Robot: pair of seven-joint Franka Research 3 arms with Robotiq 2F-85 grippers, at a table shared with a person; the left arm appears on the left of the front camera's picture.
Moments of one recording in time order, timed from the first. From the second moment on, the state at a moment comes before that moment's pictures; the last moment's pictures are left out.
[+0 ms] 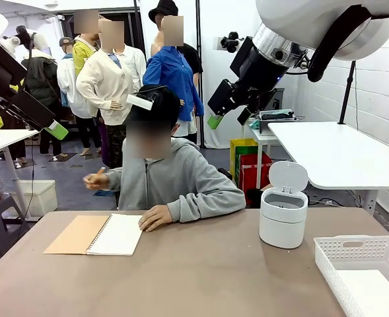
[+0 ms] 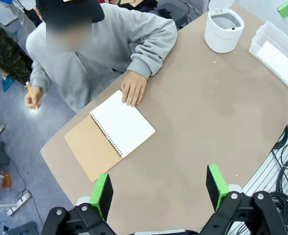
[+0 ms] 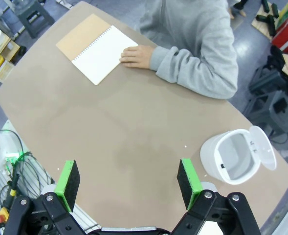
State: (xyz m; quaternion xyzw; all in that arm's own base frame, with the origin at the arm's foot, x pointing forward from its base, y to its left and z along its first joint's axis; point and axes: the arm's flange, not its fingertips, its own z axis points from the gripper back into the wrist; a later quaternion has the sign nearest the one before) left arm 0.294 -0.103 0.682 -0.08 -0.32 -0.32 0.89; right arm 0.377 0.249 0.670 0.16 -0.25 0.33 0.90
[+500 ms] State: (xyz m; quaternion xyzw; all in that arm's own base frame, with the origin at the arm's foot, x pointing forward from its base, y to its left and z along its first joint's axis) left arm 0.294 -0.103 0.682 -0.08 -0.32 -0.32 0.89; right arm 0.377 0.249 0.670 0.16 -0.25 0.33 0.90
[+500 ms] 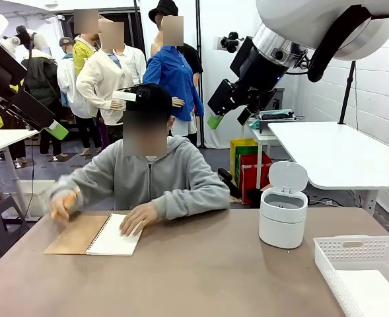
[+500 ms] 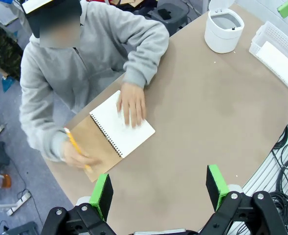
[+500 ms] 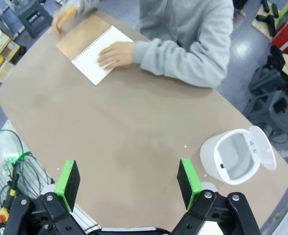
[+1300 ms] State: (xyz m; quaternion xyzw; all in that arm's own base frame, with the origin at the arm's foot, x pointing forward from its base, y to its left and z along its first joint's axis) left arm 0.294 -0.103 0.682 -0.08 -0.32 -0.32 0.89; right arm 0.377 0.249 0.670 0.16 -0.25 0.33 0.90
